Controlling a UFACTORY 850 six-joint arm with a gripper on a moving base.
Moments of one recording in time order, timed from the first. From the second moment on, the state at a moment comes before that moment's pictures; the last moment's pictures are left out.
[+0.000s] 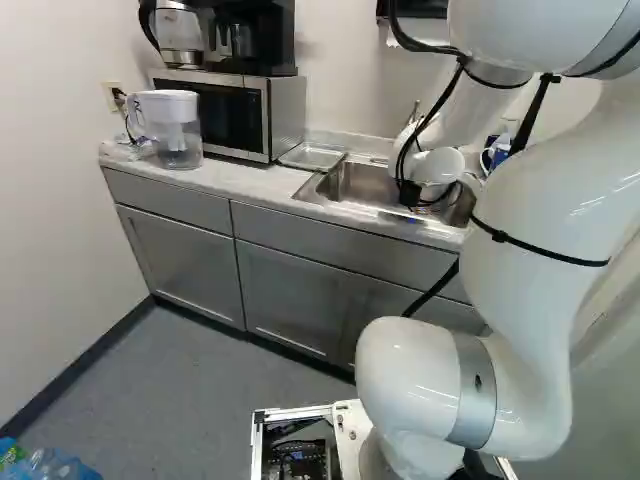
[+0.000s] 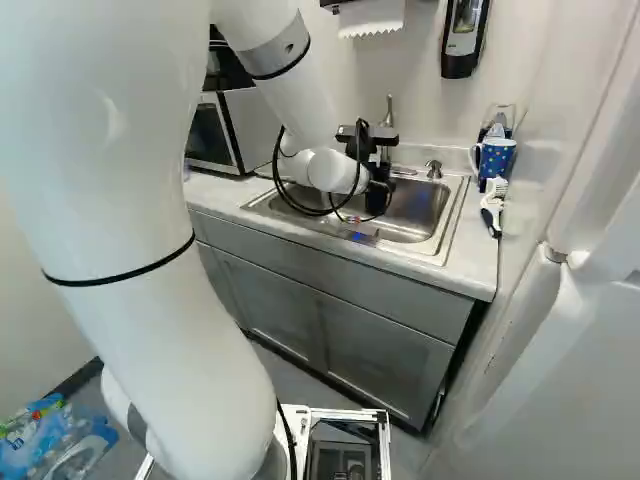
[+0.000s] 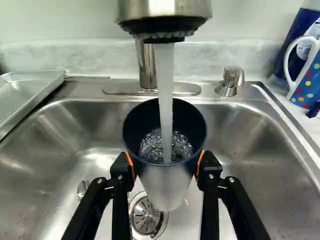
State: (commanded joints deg) arm -22.8 -8.0 -44.2 0.3 27.2 0.0
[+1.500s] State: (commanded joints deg) arm -22.8 -8.0 -44.2 0.3 27.2 0.0
